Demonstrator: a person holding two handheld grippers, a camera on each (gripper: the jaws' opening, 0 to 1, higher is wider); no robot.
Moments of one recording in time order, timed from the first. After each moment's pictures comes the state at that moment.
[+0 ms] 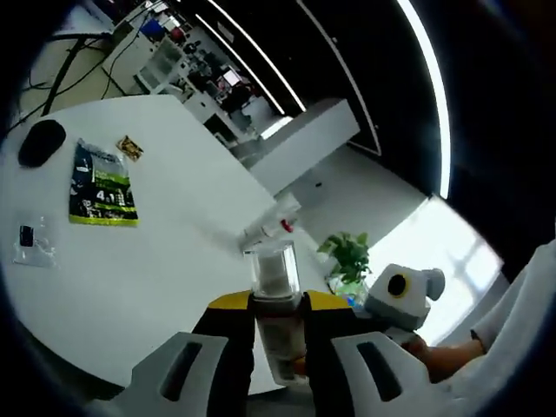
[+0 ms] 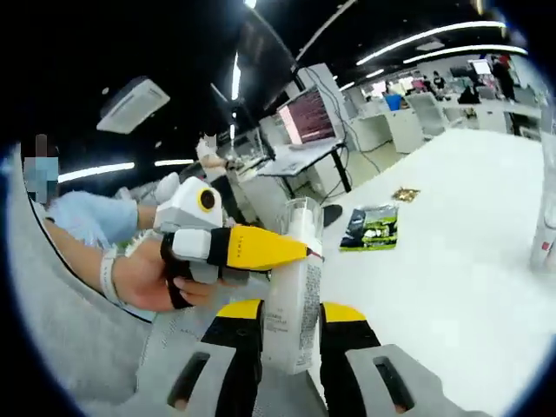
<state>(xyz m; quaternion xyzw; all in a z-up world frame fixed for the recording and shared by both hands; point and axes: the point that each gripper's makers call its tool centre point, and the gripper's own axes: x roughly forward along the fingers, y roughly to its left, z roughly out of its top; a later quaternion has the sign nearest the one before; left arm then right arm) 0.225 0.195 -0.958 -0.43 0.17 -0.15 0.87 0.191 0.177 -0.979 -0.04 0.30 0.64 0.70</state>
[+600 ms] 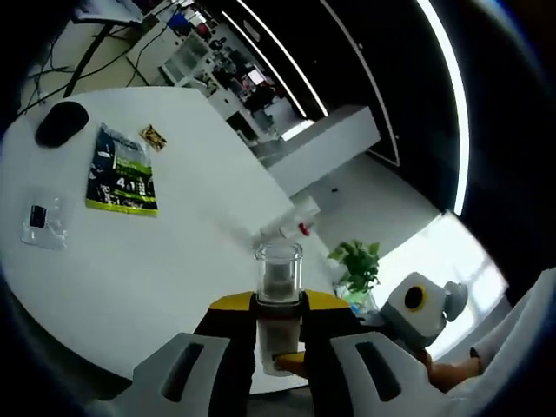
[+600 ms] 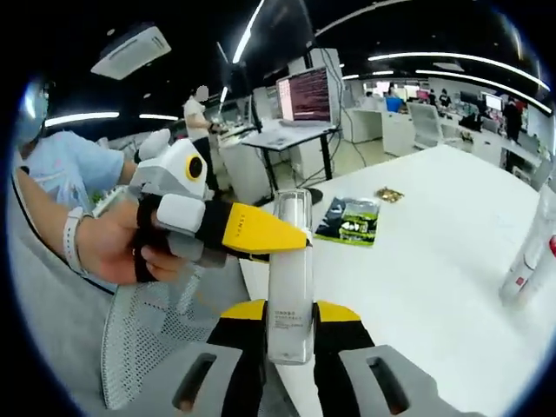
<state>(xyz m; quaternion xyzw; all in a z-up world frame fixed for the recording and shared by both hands) 0.227 0.205 -0.969 -0.46 0.19 -0.13 0.86 0.204 0.174 -0.993 -0.09 0.31 0.62 0.71</state>
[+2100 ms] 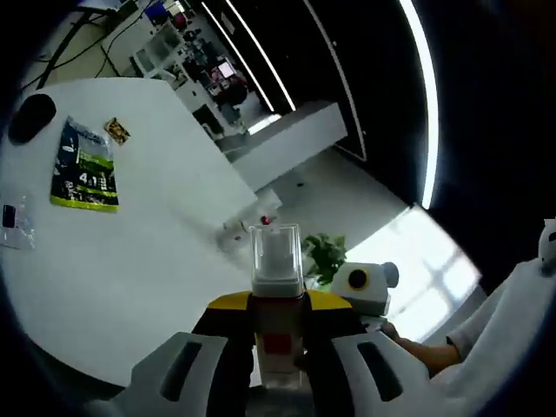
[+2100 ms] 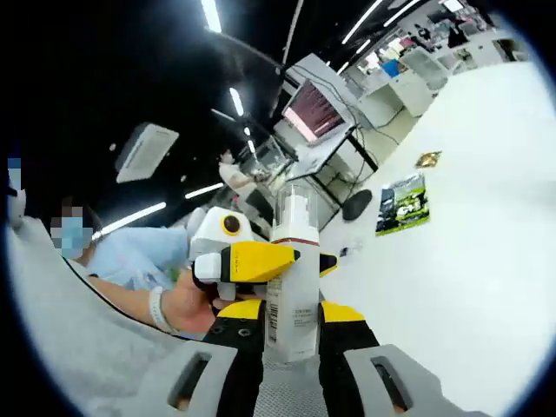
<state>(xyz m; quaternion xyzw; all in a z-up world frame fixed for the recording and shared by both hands) 0.224 0.187 -0.950 -0.46 0.16 -0.19 0.85 0.179 0.179 -0.967 0.09 0.38 0.67 0.63</state>
